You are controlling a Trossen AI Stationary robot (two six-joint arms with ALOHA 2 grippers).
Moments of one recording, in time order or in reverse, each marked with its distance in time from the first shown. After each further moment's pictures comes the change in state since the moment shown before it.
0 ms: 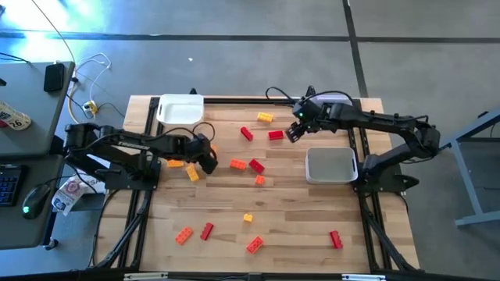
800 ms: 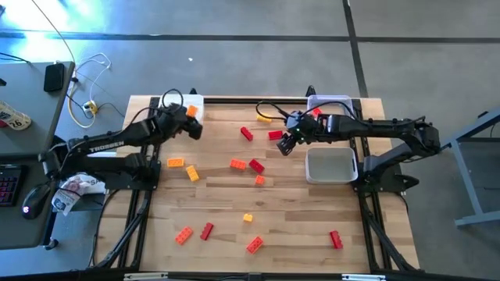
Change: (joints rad) left arm 0.364 -0.352 0.000 0.001 -0.274 0.299; right arm 0.183 0.000 0.000 0.140 0.005 0.026
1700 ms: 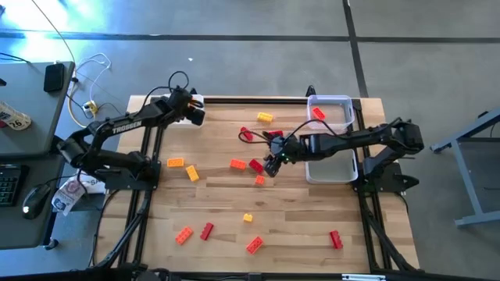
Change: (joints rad) left arm 0.288 0.333 0.145 0.036 0.178 0.120; right arm 0.187 0.195 0.000 0.201 0.000 0.077
